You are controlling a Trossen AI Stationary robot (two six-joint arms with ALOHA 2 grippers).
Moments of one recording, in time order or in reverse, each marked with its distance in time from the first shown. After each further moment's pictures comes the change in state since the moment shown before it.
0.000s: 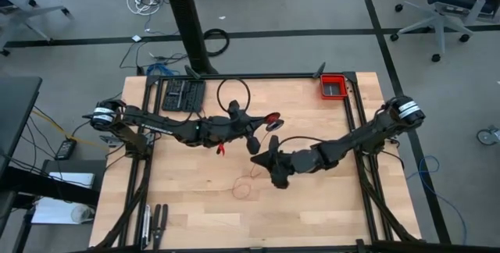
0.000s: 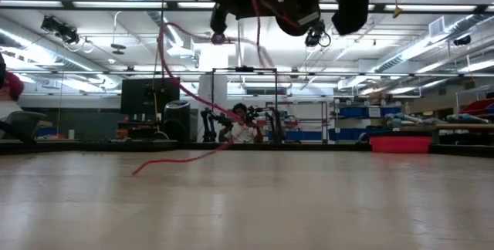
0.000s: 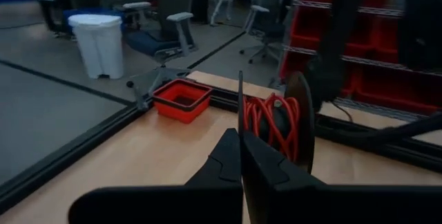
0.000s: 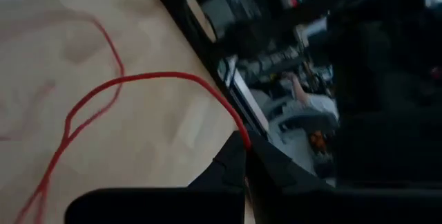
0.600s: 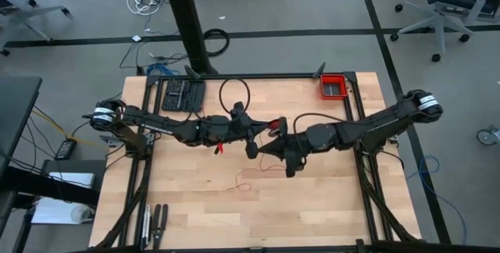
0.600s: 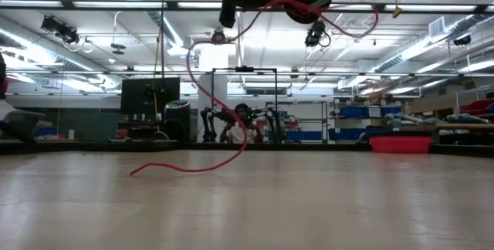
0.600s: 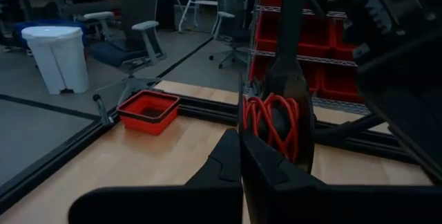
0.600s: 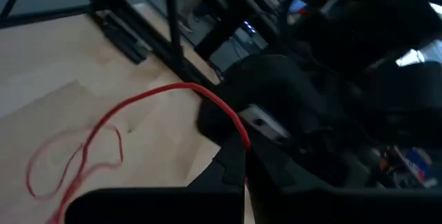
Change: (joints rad) left arm 0.000 0.000 0.000 0.044 0.135 0.049; right arm -0.113 -0.244 0.000 -0.169 -0.285 0.210
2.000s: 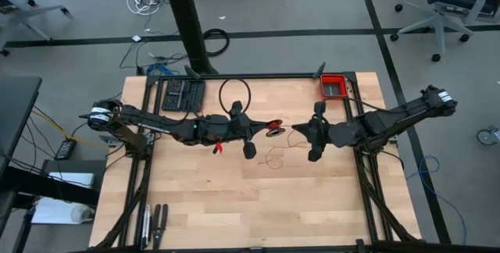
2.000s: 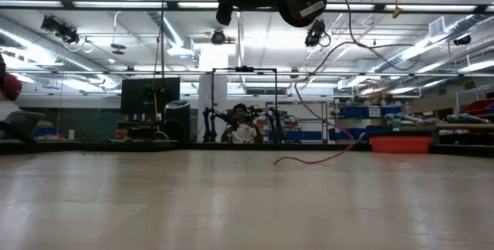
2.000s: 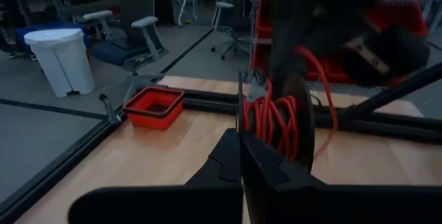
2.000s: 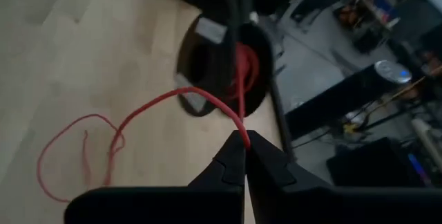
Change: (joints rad) left arm 0.000 -0.031 0.000 -0.073 0.004 0.056; right arm 0.078 -0.312 0.000 -0.677 0.450 0.419
